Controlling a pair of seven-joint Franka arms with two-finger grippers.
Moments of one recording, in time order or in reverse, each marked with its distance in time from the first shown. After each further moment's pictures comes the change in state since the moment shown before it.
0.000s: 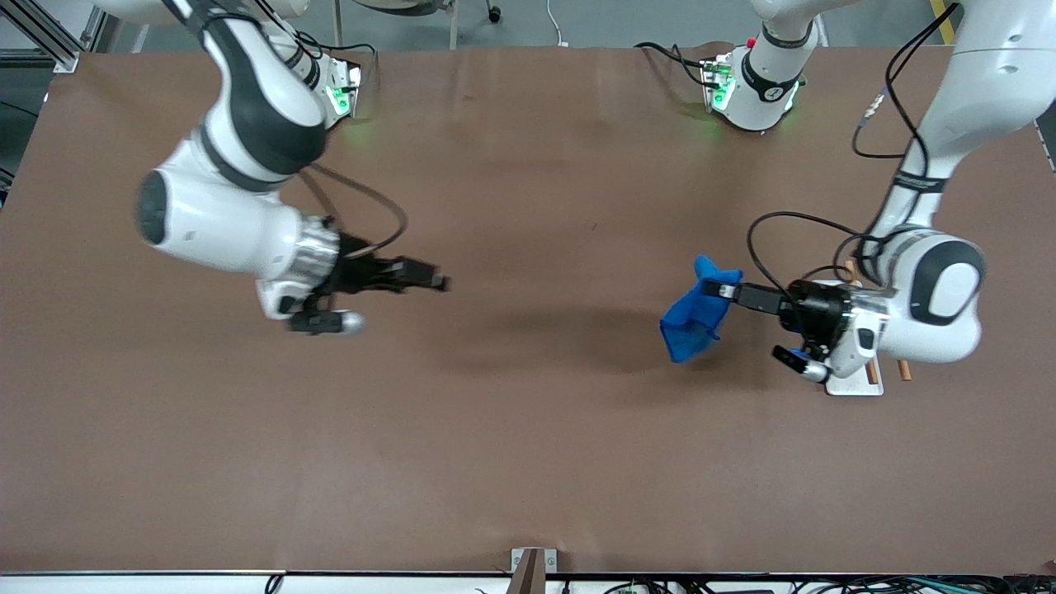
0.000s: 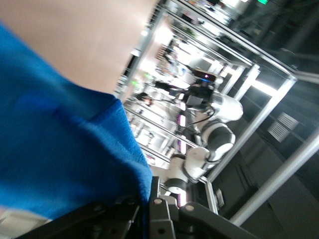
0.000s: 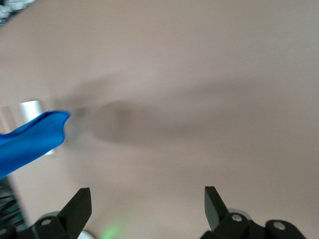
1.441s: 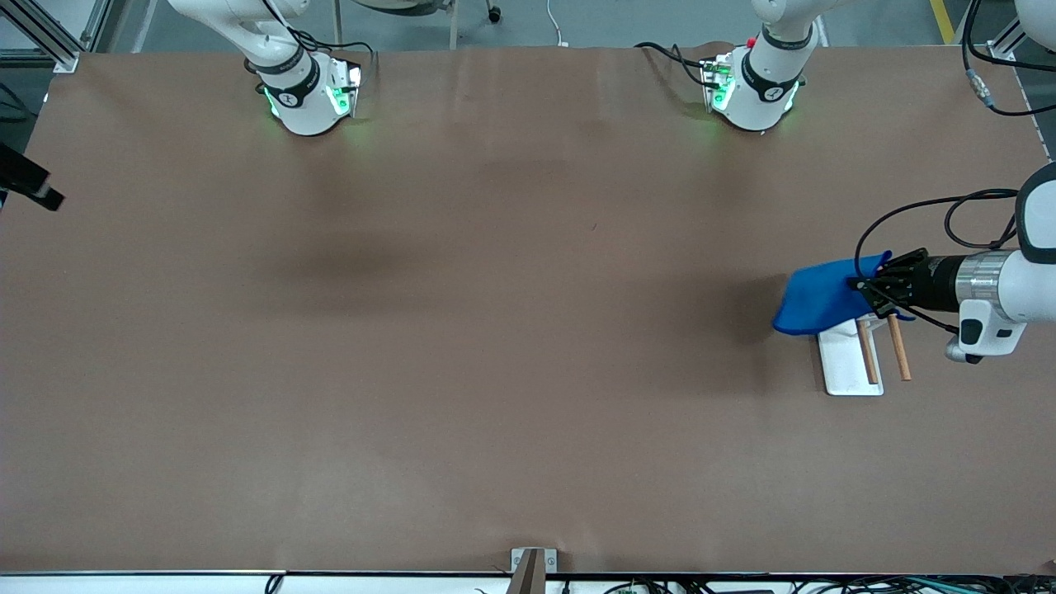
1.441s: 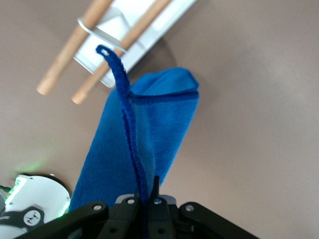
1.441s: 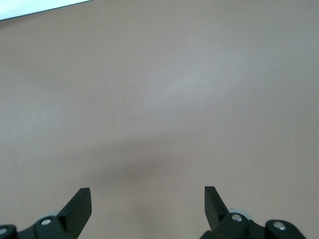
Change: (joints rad) left arm 0.052 -0.176 -0.006 0.119 1.155 0.074 -0.826; right arm 0.005 -0.318 -0.507 0.197 -0.357 -0.501 -0.290
